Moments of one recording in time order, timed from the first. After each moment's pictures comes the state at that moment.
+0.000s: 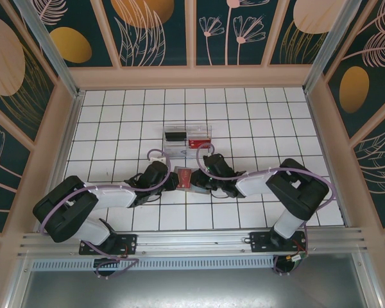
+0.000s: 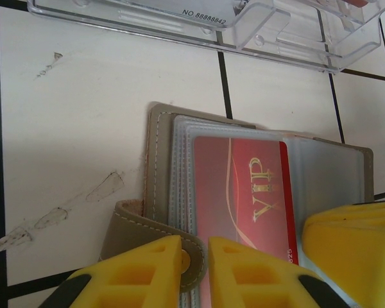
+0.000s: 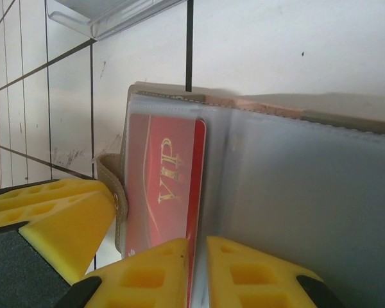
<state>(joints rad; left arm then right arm) -0.77 1.46 0.43 0.27 -0.03 -0.82 0.84 1.66 0.58 0.36 -0.22 1.00</state>
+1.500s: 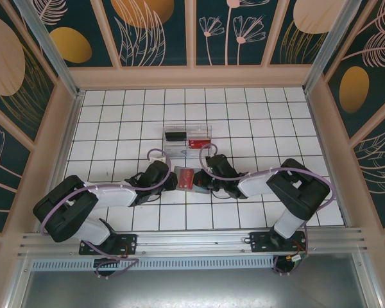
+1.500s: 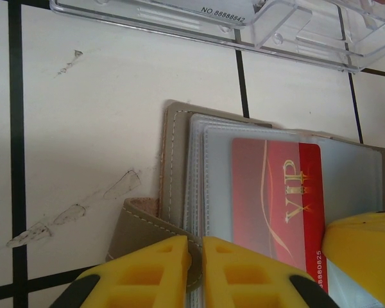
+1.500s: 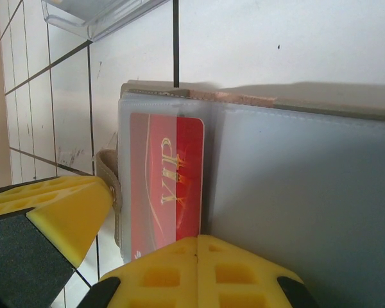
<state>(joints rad) -0.77 1.46 0.45 0.22 -0.05 -0.82 0.82 1.65 0.55 0.40 -0.26 1.02</state>
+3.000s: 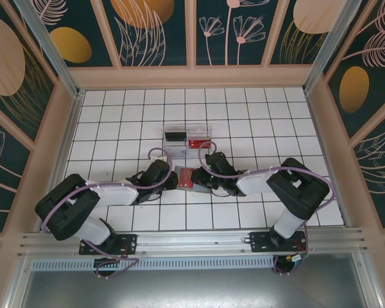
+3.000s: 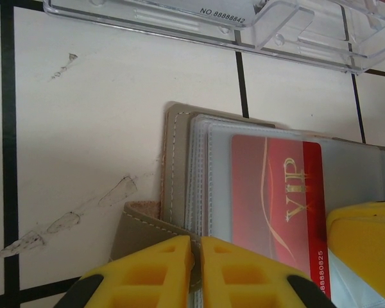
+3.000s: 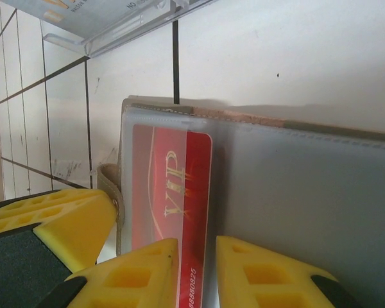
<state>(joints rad) -0.77 1.48 0.47 0.20 -0.05 -0.82 0.82 1.66 0.59 0.34 -0.23 1.01</state>
